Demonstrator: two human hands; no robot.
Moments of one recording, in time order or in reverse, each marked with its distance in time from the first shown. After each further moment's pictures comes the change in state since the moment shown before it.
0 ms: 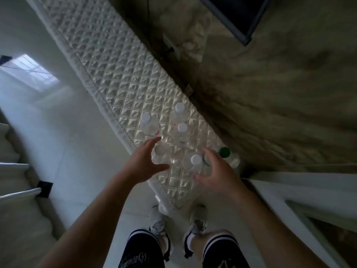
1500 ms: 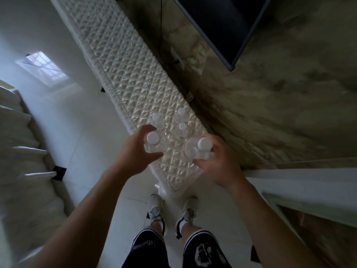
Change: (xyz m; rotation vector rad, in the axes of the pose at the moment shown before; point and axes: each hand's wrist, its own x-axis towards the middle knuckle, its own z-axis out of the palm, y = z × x) left_hand -0.121 0.100 -0.098 -0.106 0.258 0.067; right_hand -0.110 -0.116 -0.072 0.080 0.260 -0.235
